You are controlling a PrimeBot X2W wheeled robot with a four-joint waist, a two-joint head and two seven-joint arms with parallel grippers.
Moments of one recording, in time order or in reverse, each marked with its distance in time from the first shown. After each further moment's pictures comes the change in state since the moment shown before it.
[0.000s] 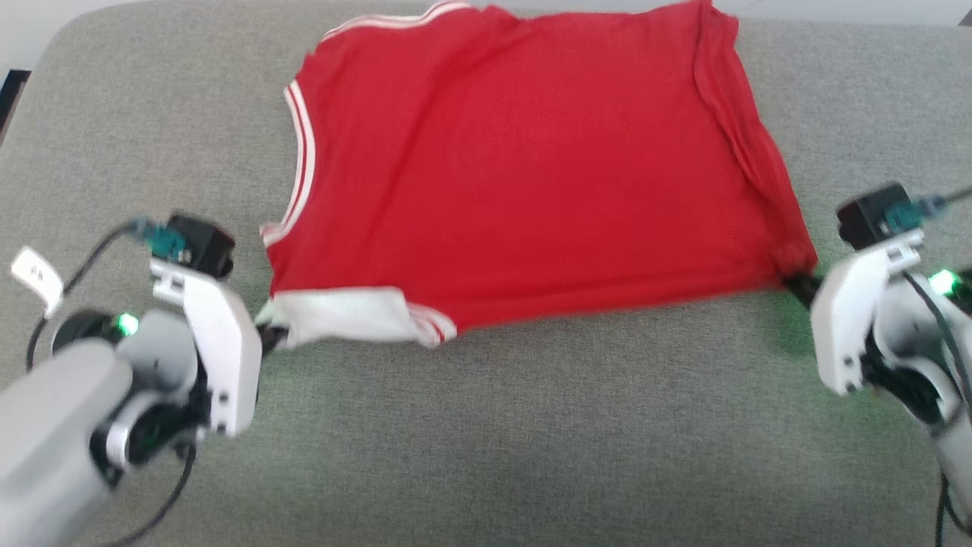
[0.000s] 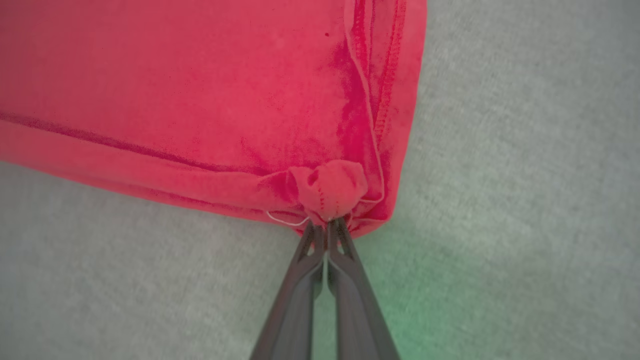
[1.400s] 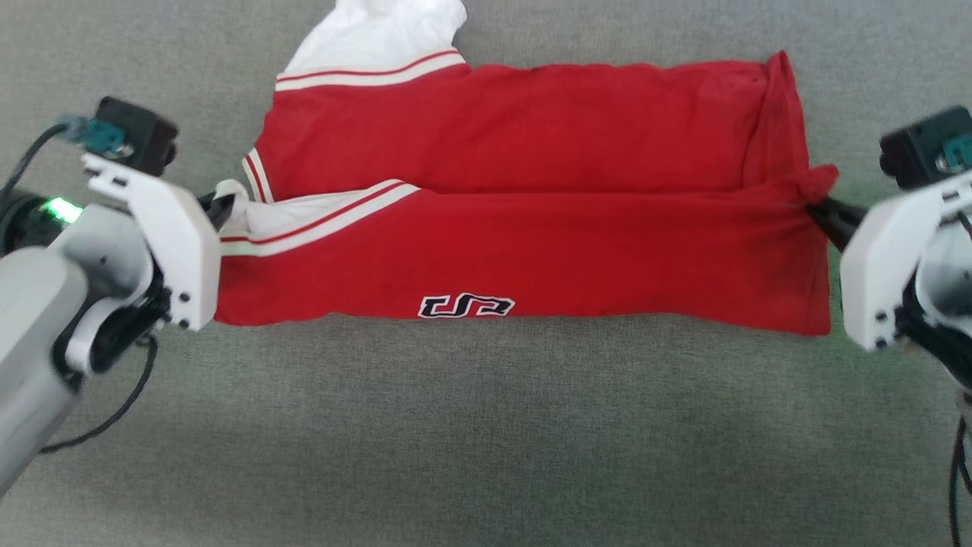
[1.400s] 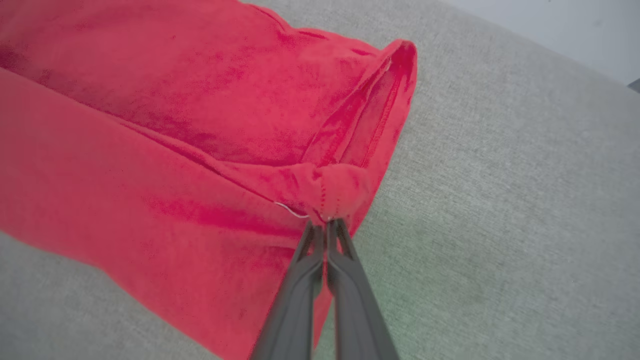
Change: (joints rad) left arm -0.139 0.032 0.051 0.003 0.148 0.030 -0.068; right arm 0.072 0.049 -0.217 -0.449 -0.102 0.000 0.288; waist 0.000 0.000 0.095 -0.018
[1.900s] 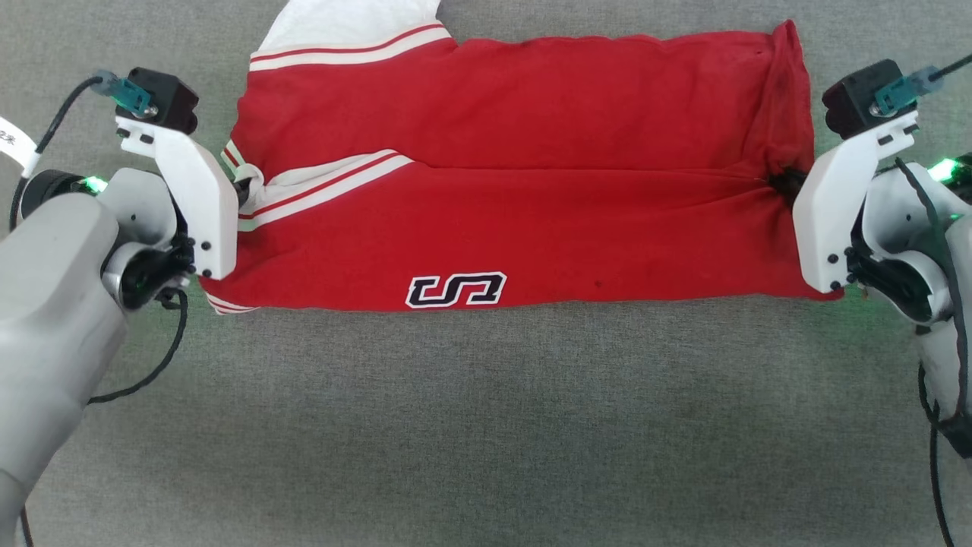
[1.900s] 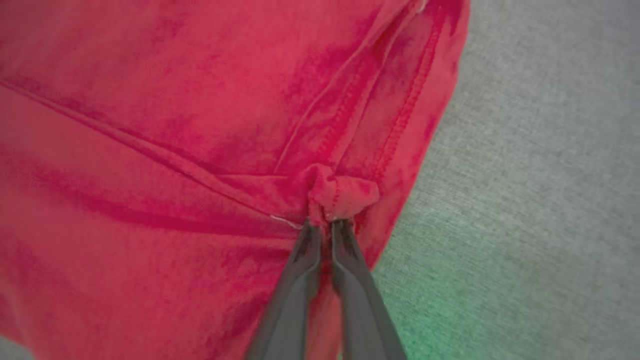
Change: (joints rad) left arm -0.157 -0.269 -0.033 0.566 -0.026 -0.221 0.006; right arm -0.246 0.018 0.176 0.392 0.025 0.000 -0.099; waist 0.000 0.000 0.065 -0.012
